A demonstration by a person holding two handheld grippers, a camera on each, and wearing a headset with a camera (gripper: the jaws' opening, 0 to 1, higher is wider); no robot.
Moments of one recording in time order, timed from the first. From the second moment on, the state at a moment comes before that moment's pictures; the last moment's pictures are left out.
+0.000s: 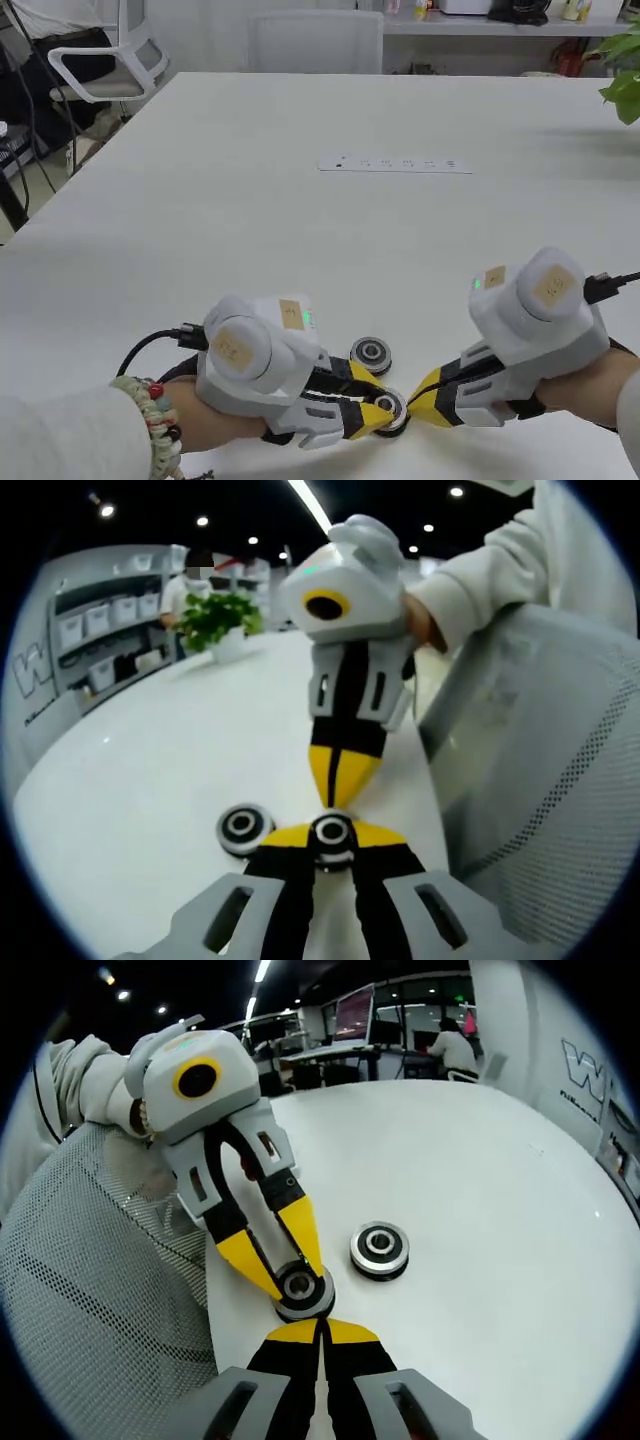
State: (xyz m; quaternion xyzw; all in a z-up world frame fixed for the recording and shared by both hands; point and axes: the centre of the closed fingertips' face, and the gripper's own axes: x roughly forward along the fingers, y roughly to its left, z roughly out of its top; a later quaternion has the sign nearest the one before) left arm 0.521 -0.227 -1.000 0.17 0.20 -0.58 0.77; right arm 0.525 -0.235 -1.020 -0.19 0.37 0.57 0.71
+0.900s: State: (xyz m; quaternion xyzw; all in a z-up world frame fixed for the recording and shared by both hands) left arm 0.519 -0.225 -1.000 0.17 0.19 -0.59 0.77; right arm 0.525 -0.233 -1.010 -0.01 0.45 0.53 0.72
